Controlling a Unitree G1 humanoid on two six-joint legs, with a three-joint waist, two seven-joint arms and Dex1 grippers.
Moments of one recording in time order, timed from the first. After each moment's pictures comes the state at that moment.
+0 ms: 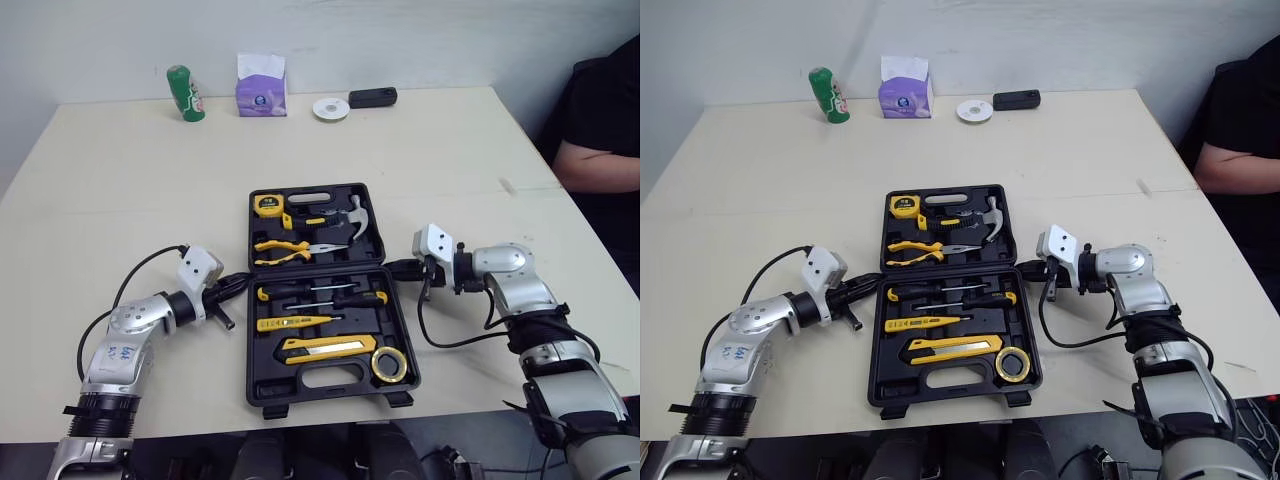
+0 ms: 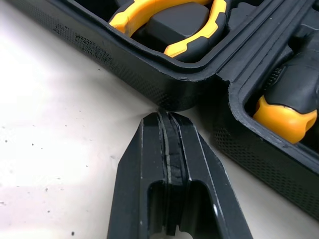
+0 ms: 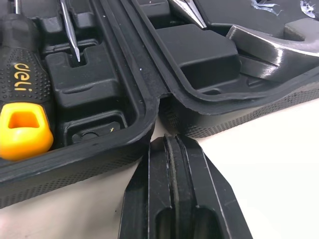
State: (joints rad) left arm -0.25 0.55 0.08 0.06 -0.27 0.31 -0.72; right arm -0.74 -0.53 0.13 0.71 0.09 -0.14 1.29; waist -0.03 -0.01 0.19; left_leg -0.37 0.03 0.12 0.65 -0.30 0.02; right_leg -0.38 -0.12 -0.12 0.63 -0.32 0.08
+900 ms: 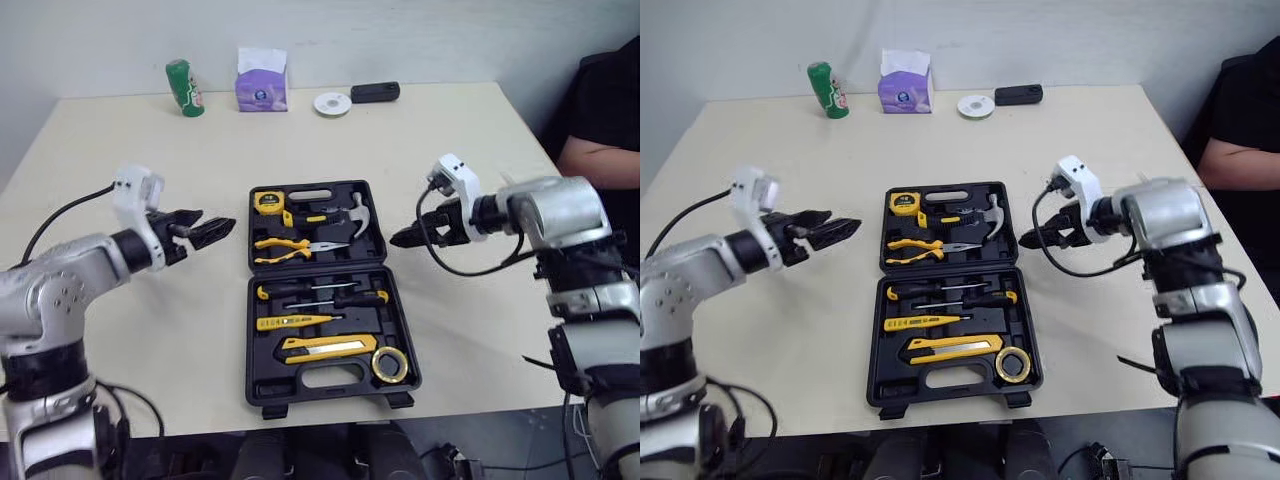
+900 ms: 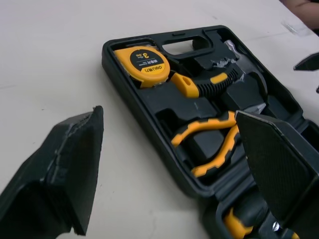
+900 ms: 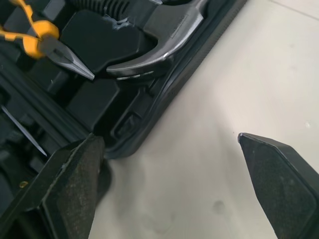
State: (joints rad) left arm -0.61 0.65 0.36 -0.15 -0.68 1.28 -0.38; right arm -1.11 -0.65 0.23 0.40 0.16 1.21 1.11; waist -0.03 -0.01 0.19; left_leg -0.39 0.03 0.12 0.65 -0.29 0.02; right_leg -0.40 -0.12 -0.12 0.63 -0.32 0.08
